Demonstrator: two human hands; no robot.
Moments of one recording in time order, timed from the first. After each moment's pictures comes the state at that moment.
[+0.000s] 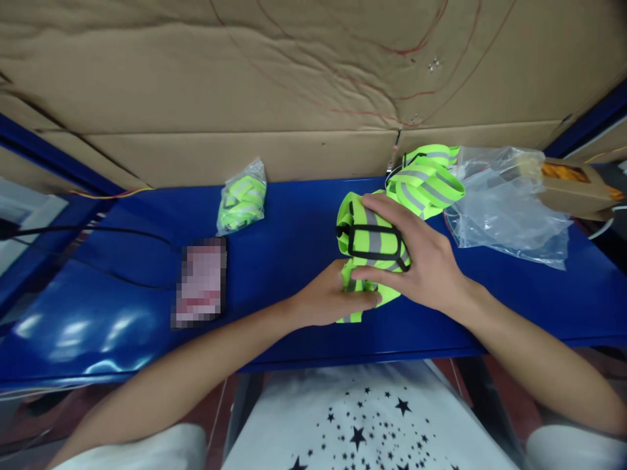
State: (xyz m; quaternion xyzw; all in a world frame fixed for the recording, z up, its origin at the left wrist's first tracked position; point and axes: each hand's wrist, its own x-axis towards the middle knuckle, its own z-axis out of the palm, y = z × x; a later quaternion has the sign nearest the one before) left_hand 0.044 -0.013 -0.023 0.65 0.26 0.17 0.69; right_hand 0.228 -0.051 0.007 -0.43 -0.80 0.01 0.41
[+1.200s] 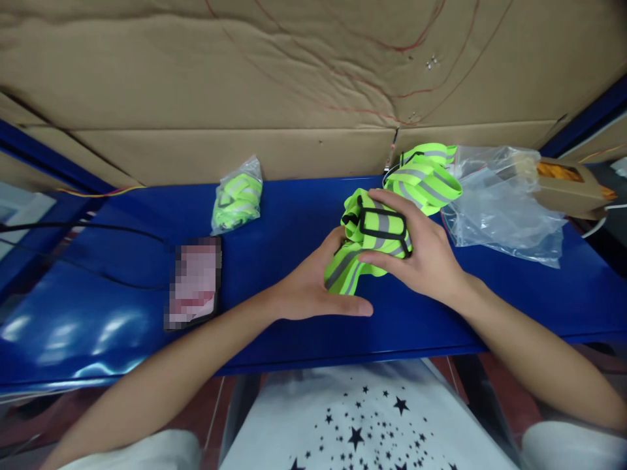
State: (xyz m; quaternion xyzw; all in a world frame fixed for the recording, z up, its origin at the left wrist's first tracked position) left_hand 0.023 0.008 -0.017 0.69 0.20 0.25 0.65; right_hand 0.240 -0.045 0.002 -0.48 -0.77 0.04 0.42
